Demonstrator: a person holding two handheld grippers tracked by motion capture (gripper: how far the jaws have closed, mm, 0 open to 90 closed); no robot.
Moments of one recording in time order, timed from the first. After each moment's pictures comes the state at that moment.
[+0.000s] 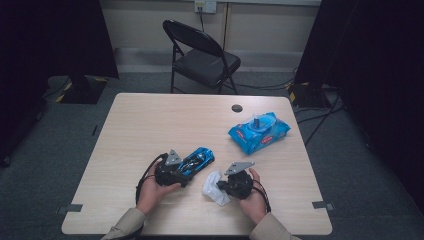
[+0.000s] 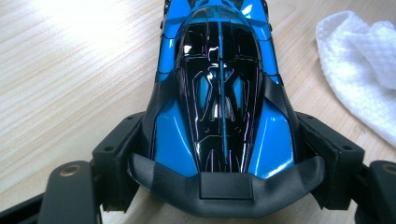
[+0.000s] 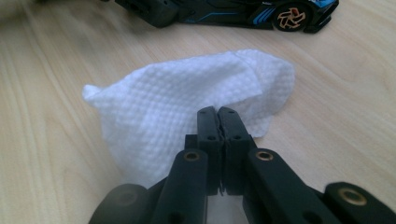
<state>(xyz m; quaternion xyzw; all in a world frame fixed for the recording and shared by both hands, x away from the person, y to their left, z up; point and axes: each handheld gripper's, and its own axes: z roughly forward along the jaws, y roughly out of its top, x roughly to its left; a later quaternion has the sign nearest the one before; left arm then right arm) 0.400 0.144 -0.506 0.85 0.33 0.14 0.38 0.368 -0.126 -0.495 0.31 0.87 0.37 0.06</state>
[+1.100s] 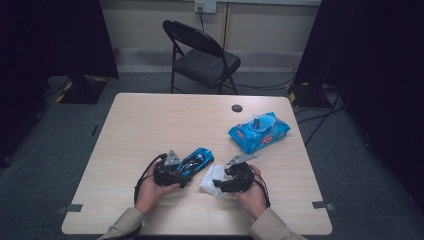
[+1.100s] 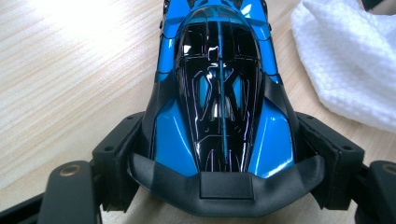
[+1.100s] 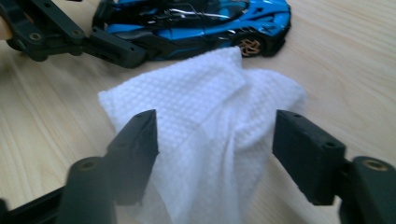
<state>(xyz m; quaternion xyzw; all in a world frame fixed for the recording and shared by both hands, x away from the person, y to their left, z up) 0.399 0.147 -0.506 0.85 0.33 0.14 0.38 0.381 -0.123 -0.483 0.37 0.84 0.39 0.07</state>
